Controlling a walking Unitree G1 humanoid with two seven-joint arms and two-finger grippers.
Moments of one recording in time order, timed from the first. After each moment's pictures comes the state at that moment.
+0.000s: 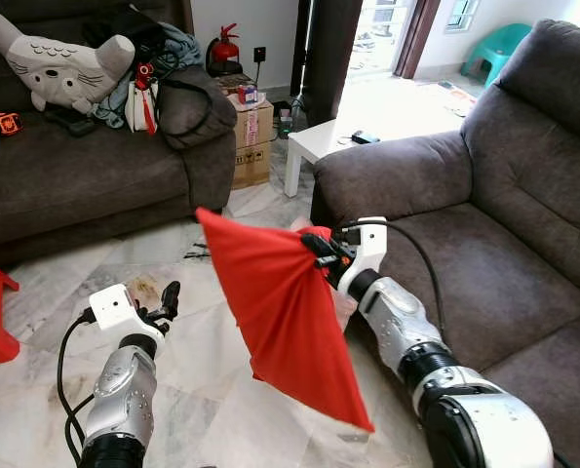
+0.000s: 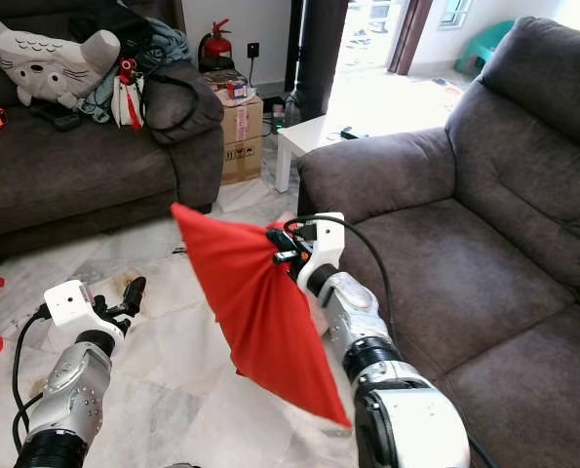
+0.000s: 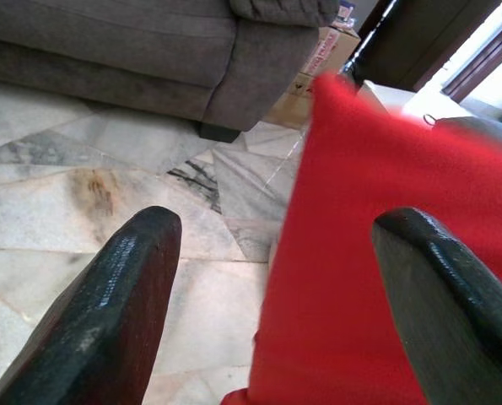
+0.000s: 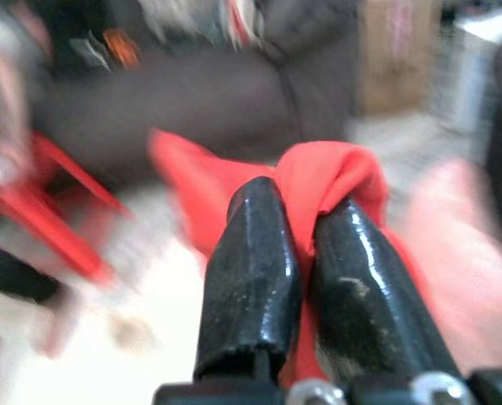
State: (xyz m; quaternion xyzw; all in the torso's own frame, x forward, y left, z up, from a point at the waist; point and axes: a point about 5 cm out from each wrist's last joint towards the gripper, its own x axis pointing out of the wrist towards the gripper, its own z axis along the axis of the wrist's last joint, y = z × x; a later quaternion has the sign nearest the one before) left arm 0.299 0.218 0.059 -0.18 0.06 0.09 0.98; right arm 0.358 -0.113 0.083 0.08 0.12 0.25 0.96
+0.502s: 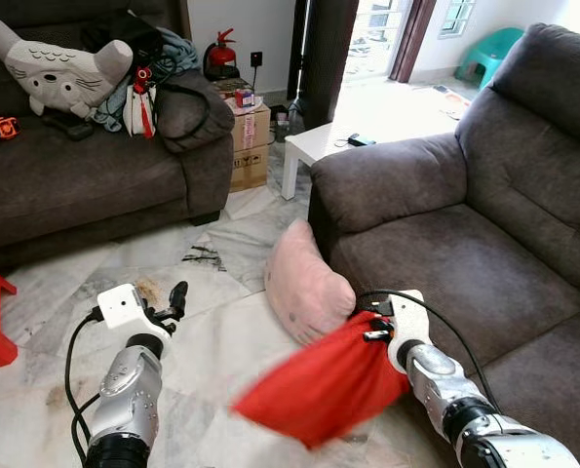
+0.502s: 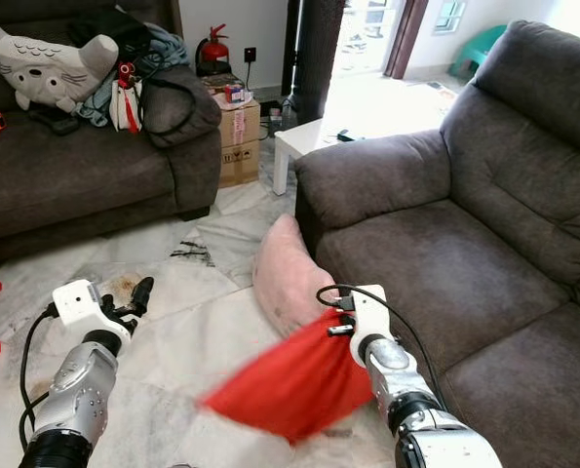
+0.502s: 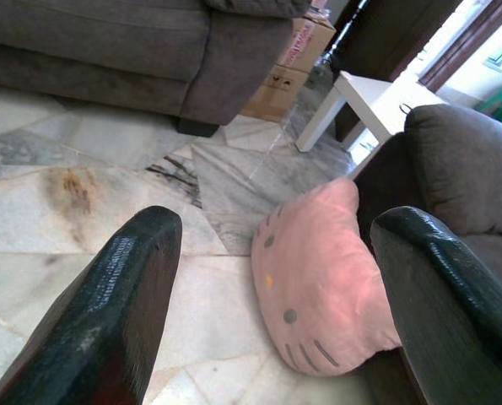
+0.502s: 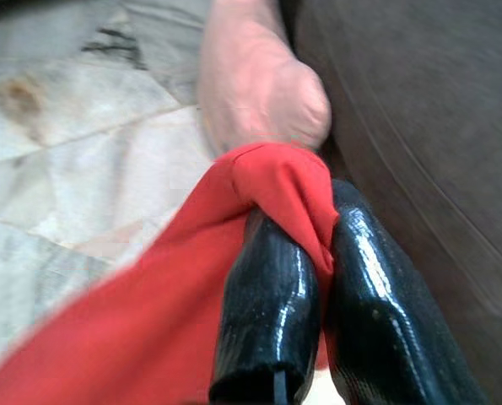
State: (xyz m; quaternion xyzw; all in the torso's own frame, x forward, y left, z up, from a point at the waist) left arm 0.300 0.209 0.057 -0.18 0.06 0.07 0.98; right arm 0.301 -0.181 -0.001 -0.02 0.30 0.04 0.95
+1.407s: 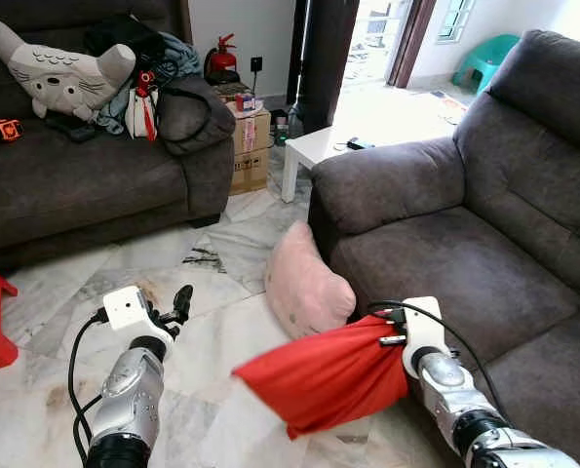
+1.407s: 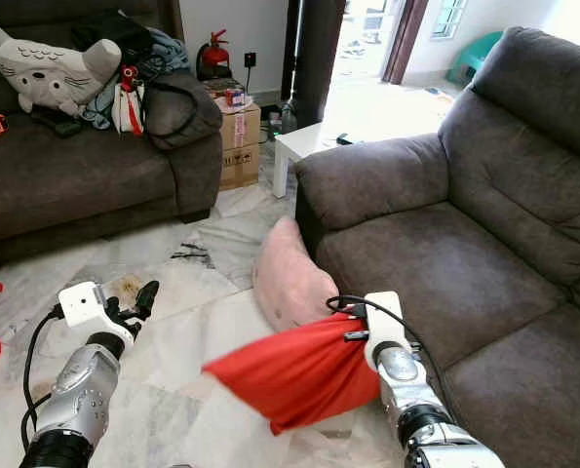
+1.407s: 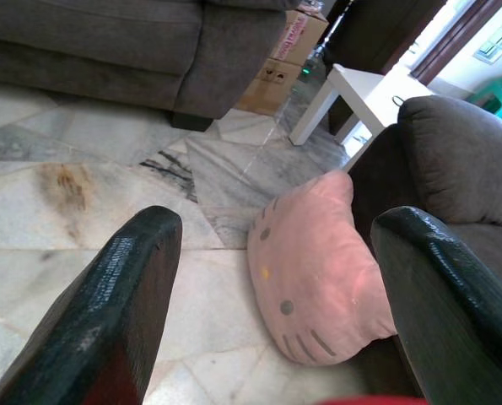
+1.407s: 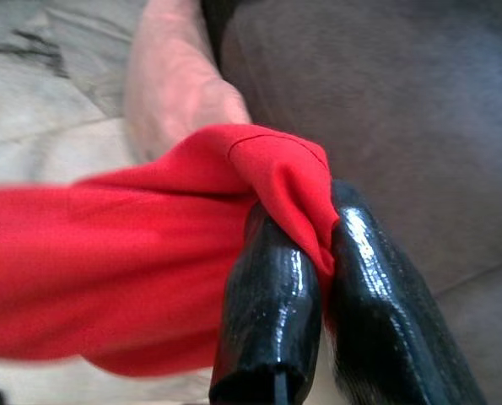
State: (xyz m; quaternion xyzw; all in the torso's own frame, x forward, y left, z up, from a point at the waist) left arm 0.300 0.208 0.054 -0.18 0.07 0.06 0.98; right arm 0.303 -0.201 0.005 -0.09 0.28 -0.03 0.95
